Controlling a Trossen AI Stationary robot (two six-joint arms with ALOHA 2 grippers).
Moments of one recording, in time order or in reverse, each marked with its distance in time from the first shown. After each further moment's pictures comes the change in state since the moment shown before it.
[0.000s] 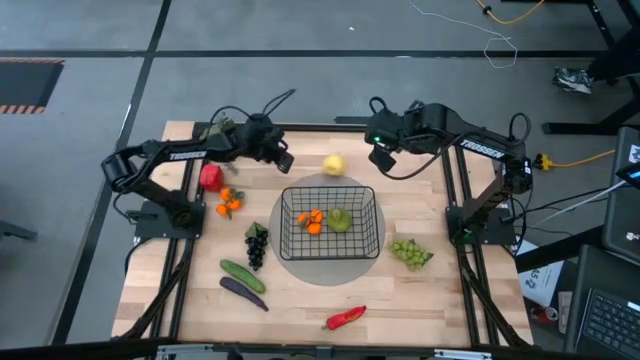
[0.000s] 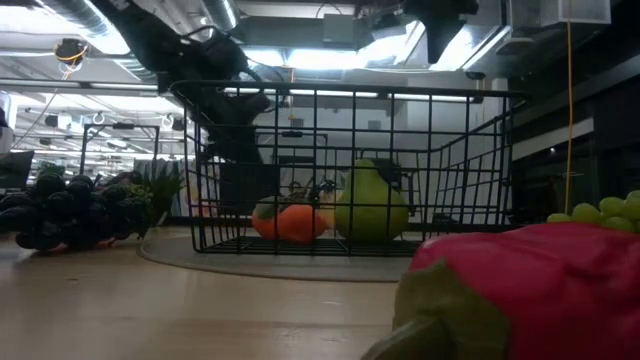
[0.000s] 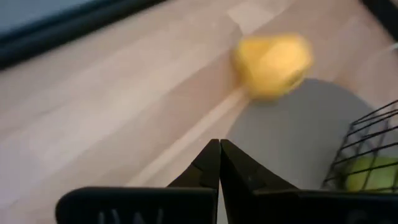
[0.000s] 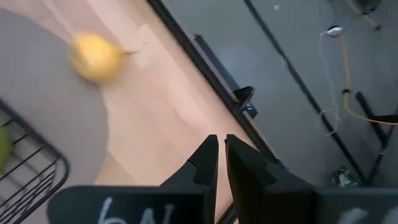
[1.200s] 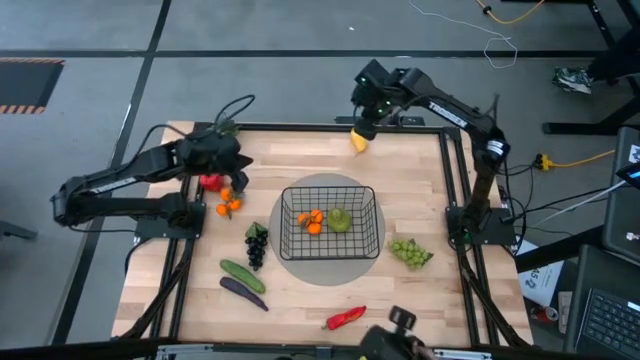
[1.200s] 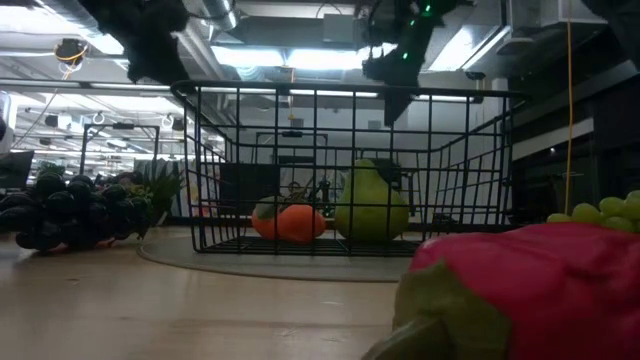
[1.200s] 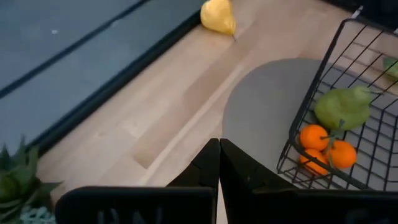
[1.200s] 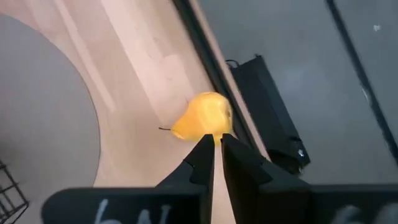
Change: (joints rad) left arm -0.238 -0.677 -0.002 -0.548 -0.307 0.189; right arm -0.445 0.236 -0.001 0.411 -0.510 -0.617
